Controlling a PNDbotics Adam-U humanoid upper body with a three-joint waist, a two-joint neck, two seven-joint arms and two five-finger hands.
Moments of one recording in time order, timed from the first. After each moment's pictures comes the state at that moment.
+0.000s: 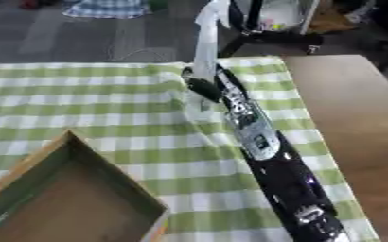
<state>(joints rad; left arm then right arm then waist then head) -0.10 0.27 0.19 -1.89 0.26 0.00 0.12 -0.78 -0.46 -0.01 -1.34 0.12 0.40 -0.01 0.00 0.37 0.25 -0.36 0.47</state>
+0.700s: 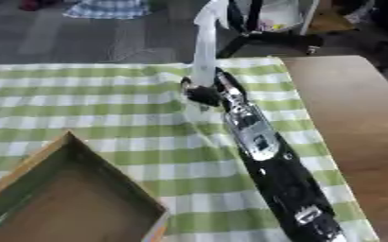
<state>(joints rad) -0.10 0.27 0.19 -1.89 0.26 0.00 0.12 -0.79 -0.45 -0.02 -1.32 -0.03 0.42 -0.10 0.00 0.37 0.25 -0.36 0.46</state>
